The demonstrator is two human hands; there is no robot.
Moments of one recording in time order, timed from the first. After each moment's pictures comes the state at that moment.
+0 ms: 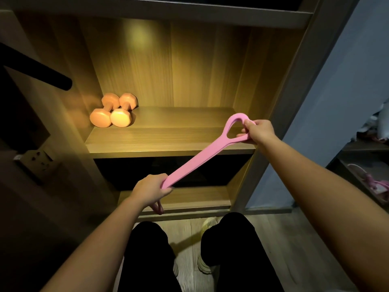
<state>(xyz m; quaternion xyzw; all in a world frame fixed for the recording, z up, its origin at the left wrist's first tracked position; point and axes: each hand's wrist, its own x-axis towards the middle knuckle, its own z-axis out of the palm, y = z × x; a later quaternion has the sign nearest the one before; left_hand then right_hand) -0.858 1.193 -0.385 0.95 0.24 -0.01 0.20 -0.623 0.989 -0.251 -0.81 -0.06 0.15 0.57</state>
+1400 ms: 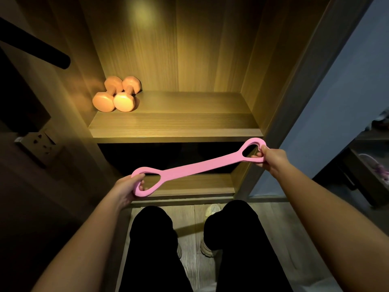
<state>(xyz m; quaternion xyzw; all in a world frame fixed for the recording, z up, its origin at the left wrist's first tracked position) -0.918 1.229 -0.407 0.47 0.50 0.11 0.72 -0.618 0.941 -0.367 -0.74 0.11 0.22 0.62</state>
